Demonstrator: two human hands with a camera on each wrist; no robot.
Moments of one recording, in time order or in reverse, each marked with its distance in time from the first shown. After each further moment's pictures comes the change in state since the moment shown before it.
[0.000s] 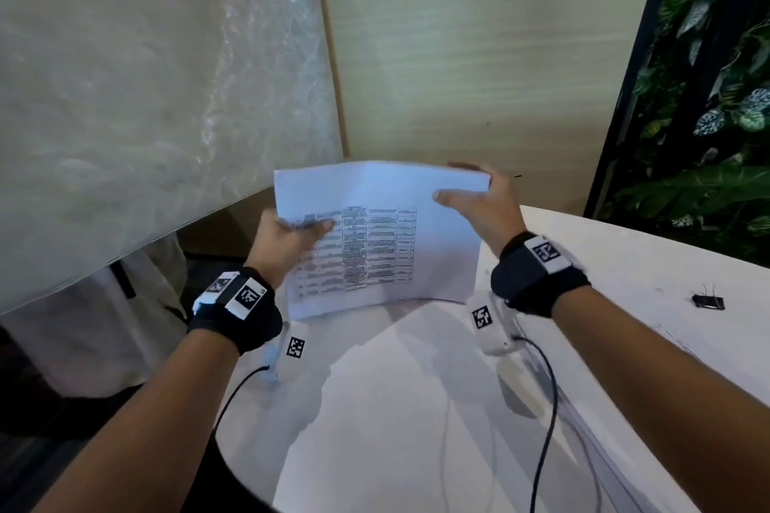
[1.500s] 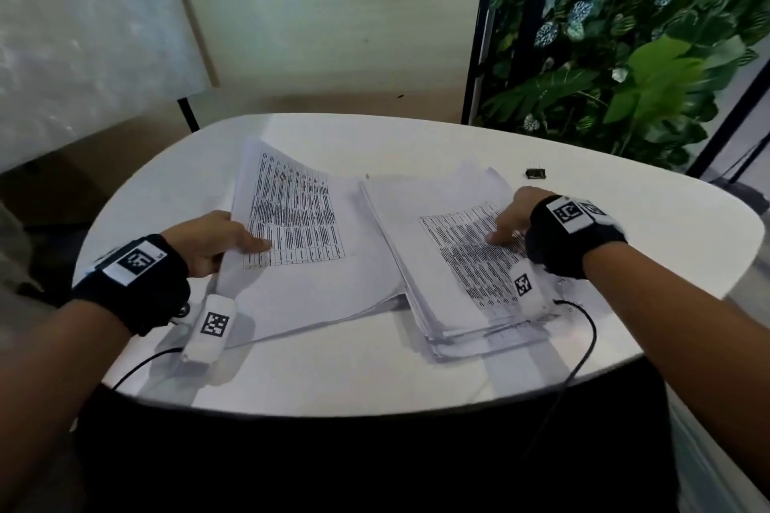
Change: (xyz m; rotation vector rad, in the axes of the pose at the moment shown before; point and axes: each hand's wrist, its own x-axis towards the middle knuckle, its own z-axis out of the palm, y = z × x) left_hand -0.064 -0.041 0.059 0.194 -0.474 -0.682; right_hand -0.133 0.037 -0.196 -1.148 -0.168 0.789
